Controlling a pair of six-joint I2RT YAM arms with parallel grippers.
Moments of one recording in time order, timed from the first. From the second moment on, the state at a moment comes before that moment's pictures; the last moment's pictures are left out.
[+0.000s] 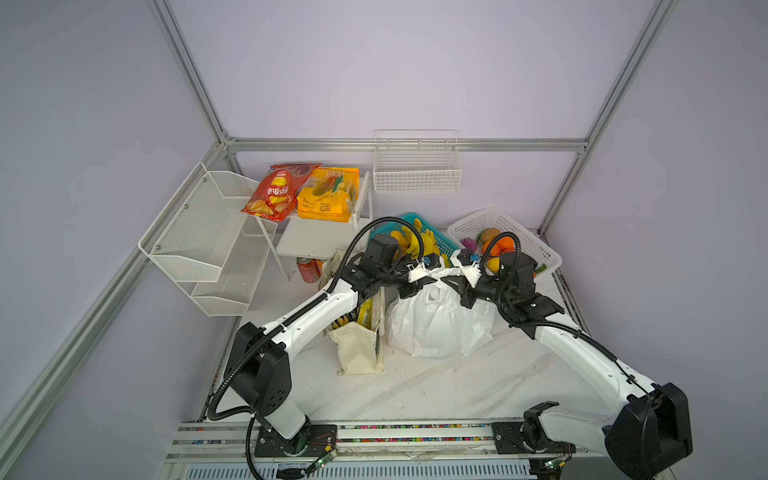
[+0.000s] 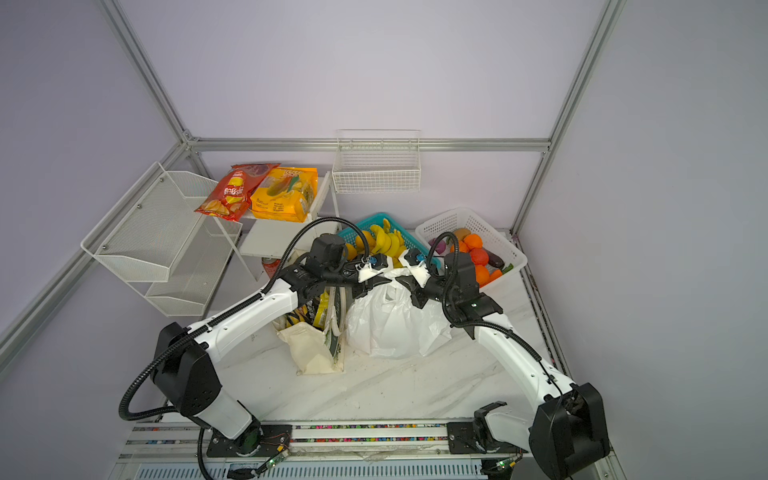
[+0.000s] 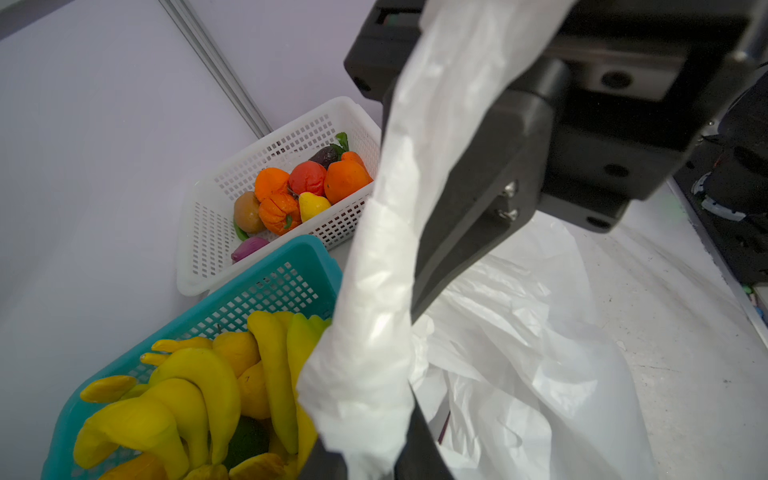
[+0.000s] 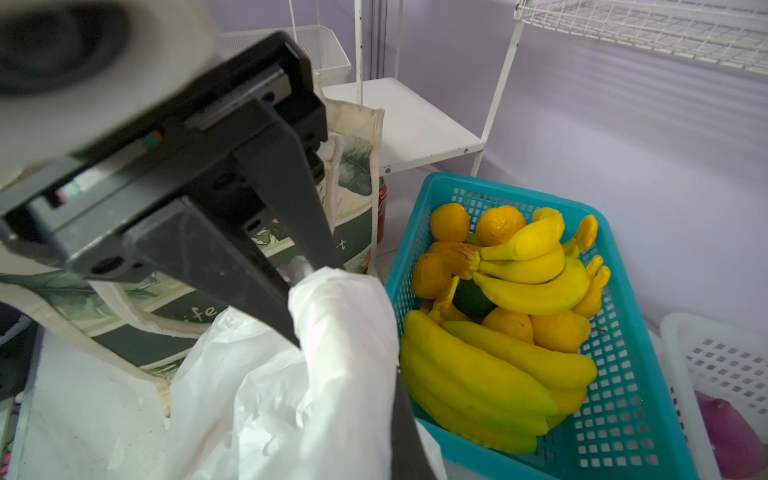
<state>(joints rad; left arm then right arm) -0.62 1.63 1.39 -0.28 0.55 0.66 0.38 1.22 0.92 -0.07 -0.57 -0.27</state>
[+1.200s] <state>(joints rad) -0.65 1.56 1.30 -0.26 0.48 0.35 0.51 1.17 0.90 0.01 -0.09 -0.23</state>
